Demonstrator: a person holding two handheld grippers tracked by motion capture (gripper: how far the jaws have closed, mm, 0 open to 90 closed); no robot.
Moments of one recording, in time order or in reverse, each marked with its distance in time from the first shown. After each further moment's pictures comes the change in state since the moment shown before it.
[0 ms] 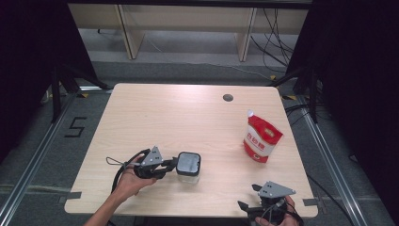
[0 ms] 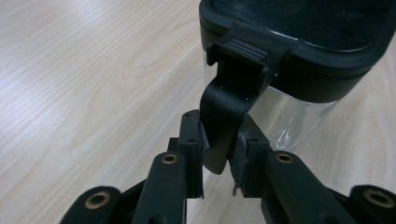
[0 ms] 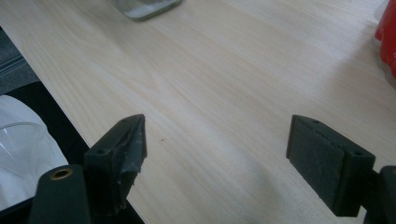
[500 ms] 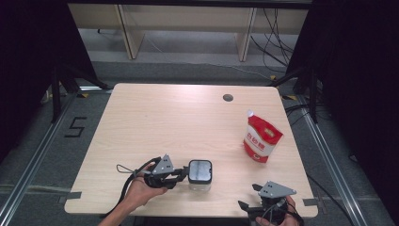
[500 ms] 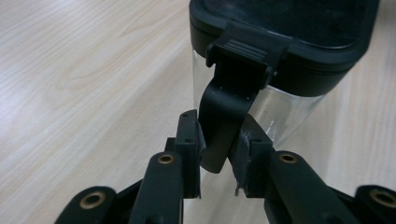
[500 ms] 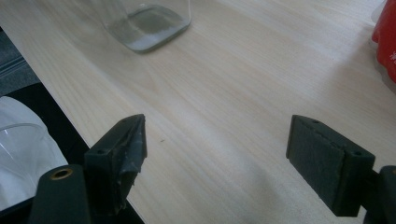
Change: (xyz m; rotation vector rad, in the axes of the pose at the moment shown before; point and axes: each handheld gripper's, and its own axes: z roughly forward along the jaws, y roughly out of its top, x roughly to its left) left arm -0.039 0.013 0.011 0.026 -0.064 -0.005; right arm -0.001 0.000 -0.001 -0.012 -0.003 -0.015
